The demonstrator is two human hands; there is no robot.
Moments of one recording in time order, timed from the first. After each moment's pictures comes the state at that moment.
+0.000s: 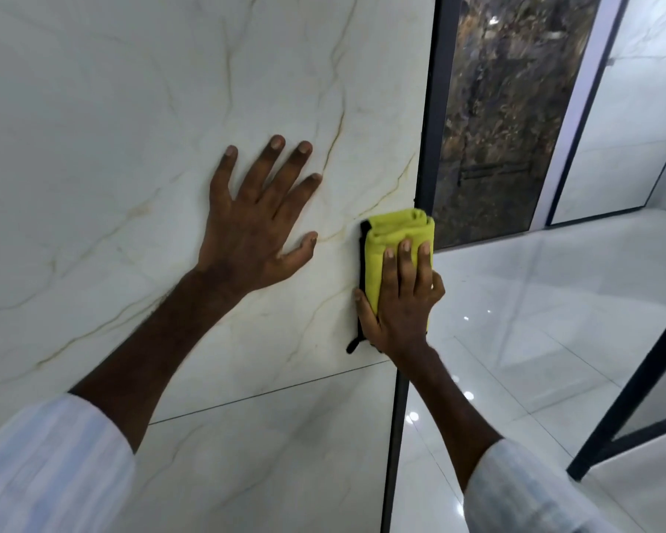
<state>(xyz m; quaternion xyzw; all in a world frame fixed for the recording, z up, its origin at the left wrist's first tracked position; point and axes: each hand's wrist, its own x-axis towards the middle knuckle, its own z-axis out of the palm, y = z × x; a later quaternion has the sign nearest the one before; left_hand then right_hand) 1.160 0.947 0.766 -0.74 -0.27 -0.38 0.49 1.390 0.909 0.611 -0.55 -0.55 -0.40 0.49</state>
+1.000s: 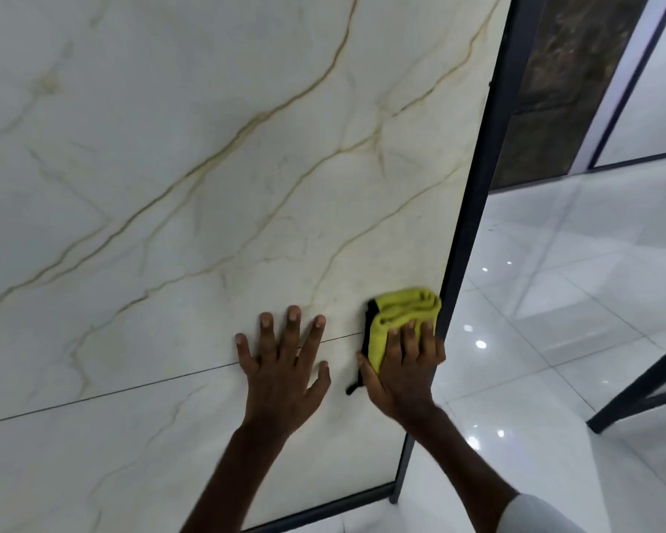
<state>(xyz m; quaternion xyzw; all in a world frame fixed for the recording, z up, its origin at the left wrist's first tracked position) 1.148 0.914 0.457 -0.76 -0.42 -0.33 0.36 1.353 0.896 0.404 -0.58 -0.60 -0.32 0.45</state>
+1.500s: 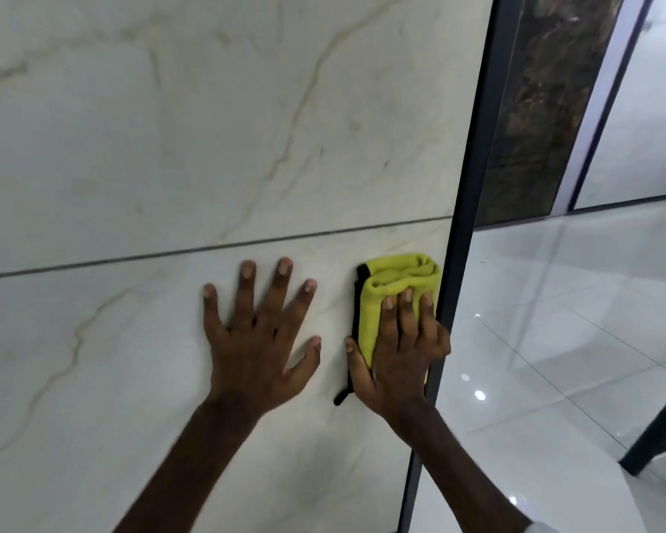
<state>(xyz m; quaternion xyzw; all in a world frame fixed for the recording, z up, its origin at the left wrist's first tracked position) 1.145 0.941 0.354 -0.73 -0.36 -0.38 0.43 1.344 0.915 0.295 -0.55 -0.55 -0.38 0.51</state>
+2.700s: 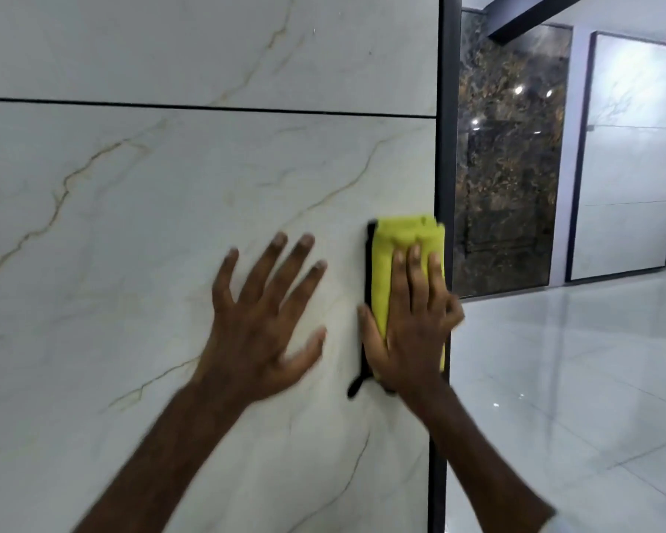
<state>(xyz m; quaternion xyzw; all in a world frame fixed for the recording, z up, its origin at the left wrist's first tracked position) 1.140 0.928 0.254 -0.73 -0.25 -0.44 0.45 1.364 0.925 0.206 -0.53 -0.49 -0.45 0.52</state>
